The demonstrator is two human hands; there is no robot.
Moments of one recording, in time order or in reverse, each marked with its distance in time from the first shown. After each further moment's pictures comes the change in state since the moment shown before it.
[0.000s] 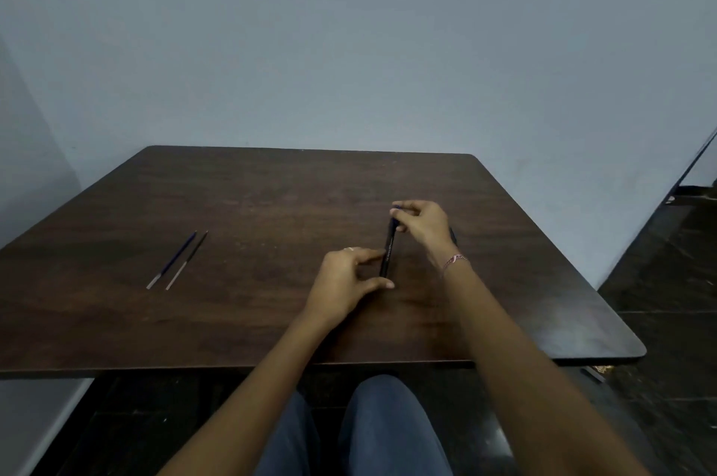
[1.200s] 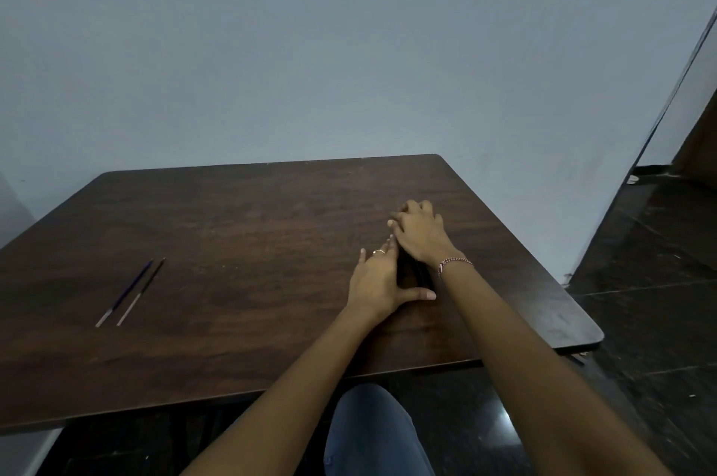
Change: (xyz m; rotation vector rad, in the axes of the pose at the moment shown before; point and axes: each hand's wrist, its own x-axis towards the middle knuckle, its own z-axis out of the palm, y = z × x) left_hand 0.046 0.045 0.087 0.261 -0.216 0.012; right_hand 0.016 0.023 -0.058 -1.052 -0.094 -0.292
